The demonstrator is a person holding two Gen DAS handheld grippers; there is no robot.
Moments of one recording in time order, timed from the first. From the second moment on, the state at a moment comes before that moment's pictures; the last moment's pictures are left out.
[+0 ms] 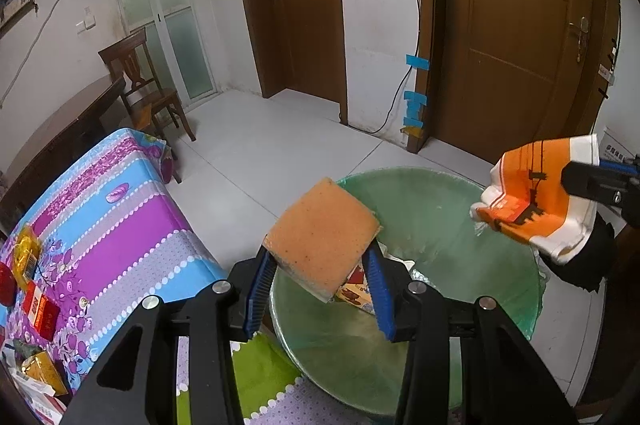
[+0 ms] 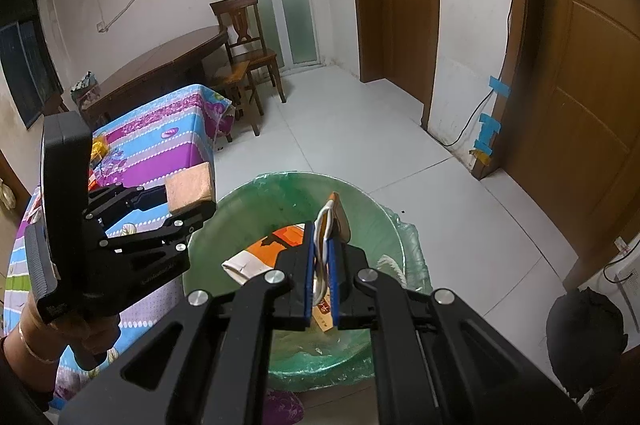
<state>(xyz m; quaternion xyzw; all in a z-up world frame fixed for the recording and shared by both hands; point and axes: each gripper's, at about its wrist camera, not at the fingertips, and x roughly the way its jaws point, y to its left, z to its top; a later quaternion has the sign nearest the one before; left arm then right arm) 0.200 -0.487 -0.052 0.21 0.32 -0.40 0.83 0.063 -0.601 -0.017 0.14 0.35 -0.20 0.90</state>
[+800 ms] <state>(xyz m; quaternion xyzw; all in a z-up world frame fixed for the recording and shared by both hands) 0.207 -0.411 -0.056 0.15 0.31 -0.36 0.87 0.052 -0.588 -0.023 0.15 0.30 -0.19 0.92</state>
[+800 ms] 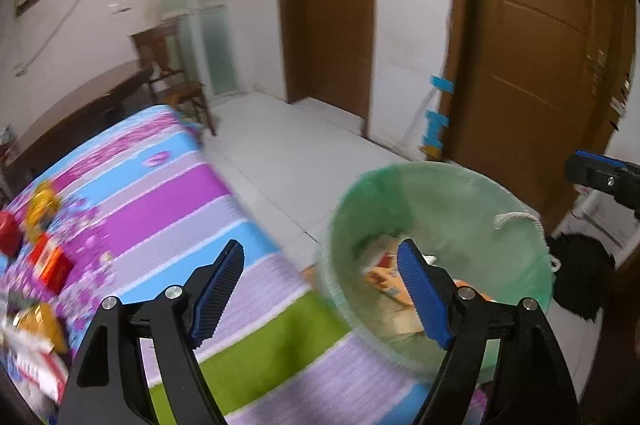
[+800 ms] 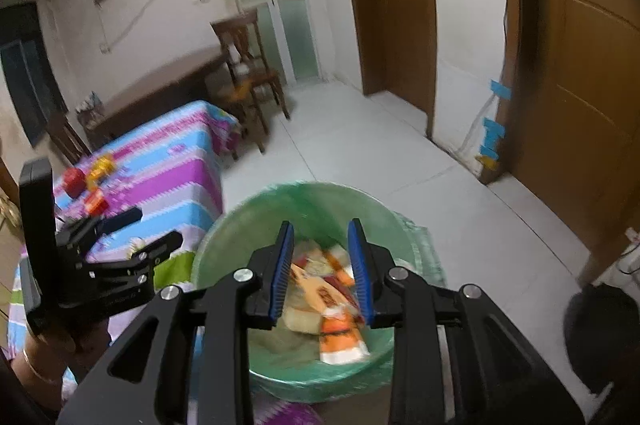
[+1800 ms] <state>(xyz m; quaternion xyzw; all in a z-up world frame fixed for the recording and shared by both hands) 0.249 0.040 -0.051 0.07 0.36 -0.26 0.89 0.188 -0.295 -0.043 -0.21 0.25 0.28 0.90</state>
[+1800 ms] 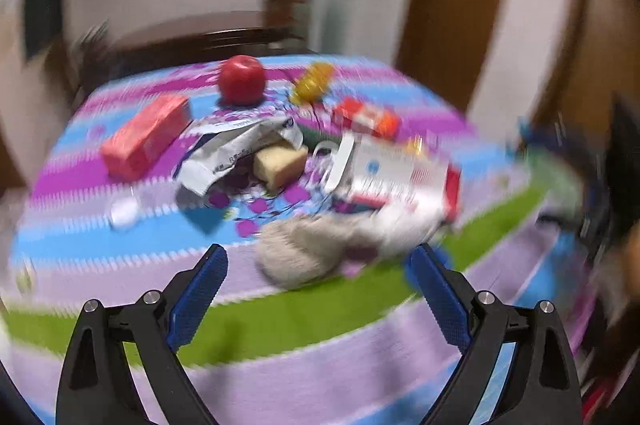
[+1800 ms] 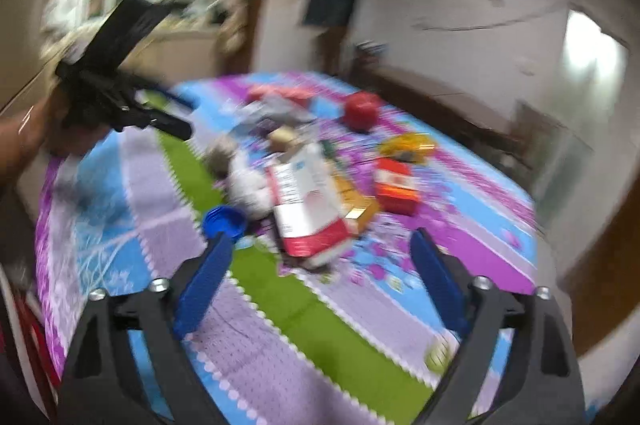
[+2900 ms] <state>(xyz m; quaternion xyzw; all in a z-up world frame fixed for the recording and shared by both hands) 0.240 0.036 -0.058 0.16 0.34 -0.35 0.85 0.193 -0.262 -0.052 -0.22 0.29 0.28 0.89</state>
